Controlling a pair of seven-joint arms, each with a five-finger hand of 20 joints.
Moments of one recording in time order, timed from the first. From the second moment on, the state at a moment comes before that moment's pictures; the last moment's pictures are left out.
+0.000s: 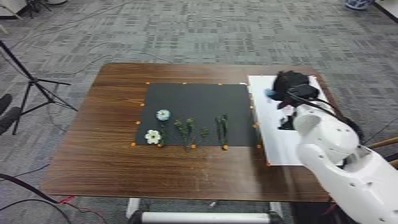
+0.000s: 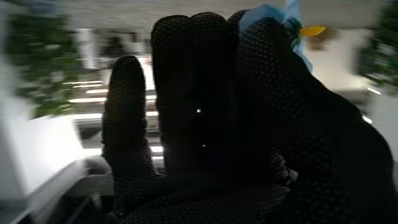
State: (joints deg) left arm 146.9 -51.8 -128.5 -126.6 0.7 9.6 20.5; right arm -78.9 -48.9 63.1 -110.0 -133.0 -5.3 30.4
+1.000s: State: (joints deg) left arm 141.9 -49.8 -124.8 -124.7 1.6 10.1 18.0; right arm -55.5 -66.4 26.7 -81.8 -146.7 10.4 18.5
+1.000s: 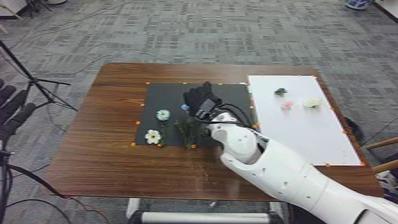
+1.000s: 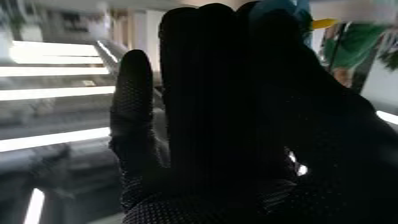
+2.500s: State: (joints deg) left arm 142.3 -49.1 -124.9 -124.7 -0.2 10.1 18.4; right arm -50.2 -61.7 18.7 -81.7 -155.2 13.5 9.4
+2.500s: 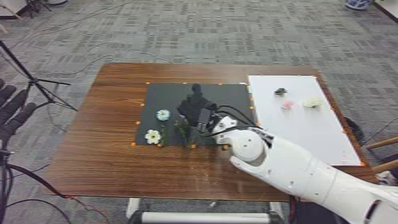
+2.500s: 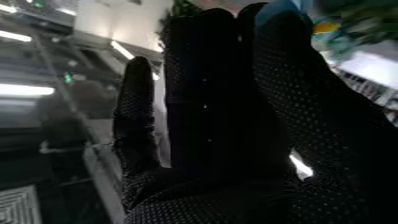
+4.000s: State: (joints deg) left arm 145.1 -50.7 -127.7 -126.3 -1.5 11.9 19.5; right arm -73.1 -60.0 54.0 -114.8 -117.7 -32.9 26.4
